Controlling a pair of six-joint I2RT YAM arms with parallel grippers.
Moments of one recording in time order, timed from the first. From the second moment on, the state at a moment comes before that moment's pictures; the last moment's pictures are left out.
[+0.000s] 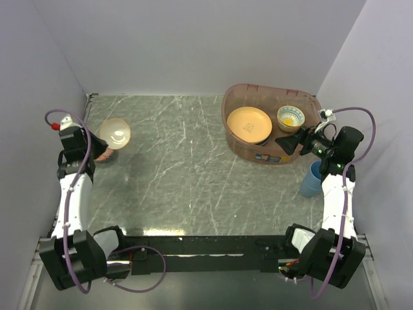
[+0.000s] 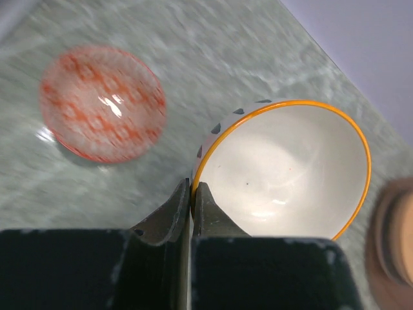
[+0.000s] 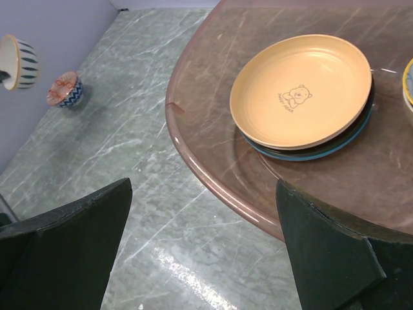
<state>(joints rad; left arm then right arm) 0.30 1.08 0.86 -0.26 0.07 -0.52 -0.41 1.03 0.82 -0.11 -1.02 0.14</state>
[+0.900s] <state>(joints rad) -0.85 1.08 0.81 -0.17 -0.38 -0.86 -0.07 1.03 1.08 -0.60 -0.99 -0.28</state>
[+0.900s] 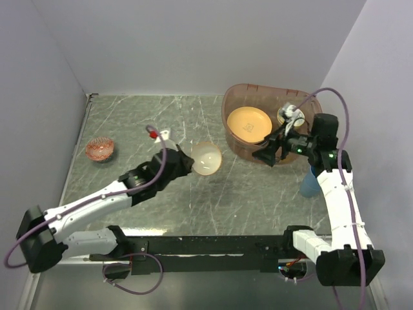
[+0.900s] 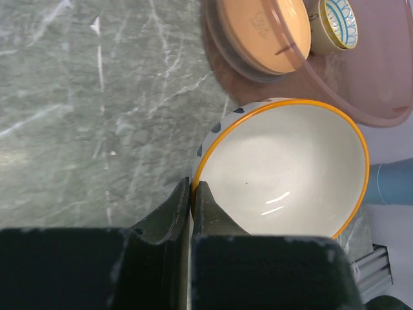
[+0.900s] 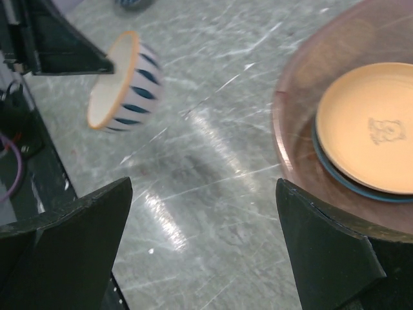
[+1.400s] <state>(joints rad) -1.18 1.47 1.22 -0.40 -0.81 -1.01 0.34 1.07 1.12 -0.71 -0.55 -0.27</state>
